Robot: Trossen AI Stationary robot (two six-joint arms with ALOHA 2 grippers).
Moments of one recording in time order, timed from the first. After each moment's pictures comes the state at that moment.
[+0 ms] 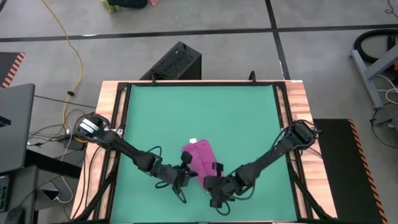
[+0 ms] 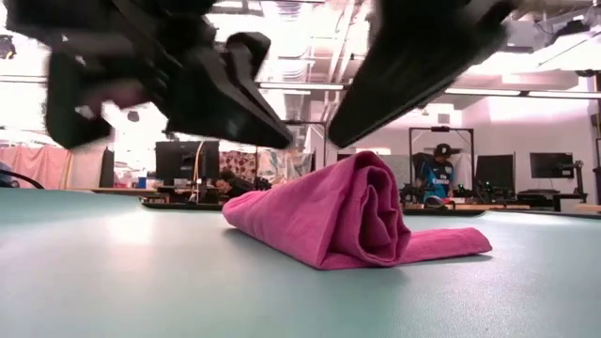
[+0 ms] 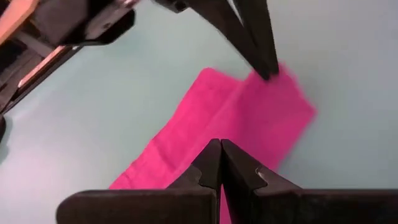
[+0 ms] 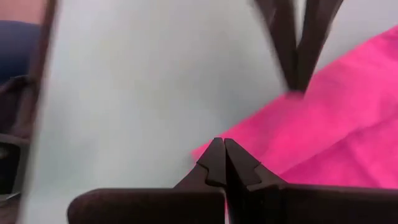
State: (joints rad) left arm -0.49 1.78 0.84 0.42 -0.43 0.36; right arm 0.58 1.93 1.34 -0.31 0.39 0.55
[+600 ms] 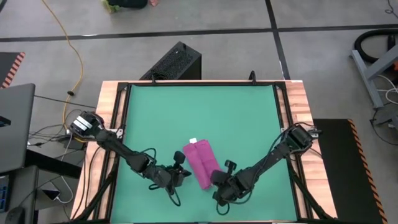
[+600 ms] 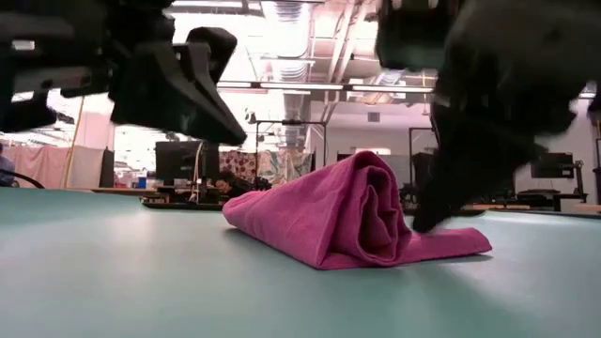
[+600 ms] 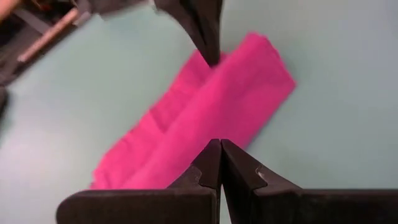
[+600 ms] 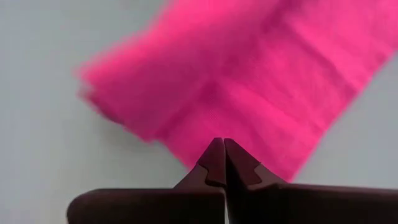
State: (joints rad) left arm -0.55 1.69 0.80 0.30 -0.50 0.25; right arm 0.62 1.99 1.32 -0.57 0.49 0.93
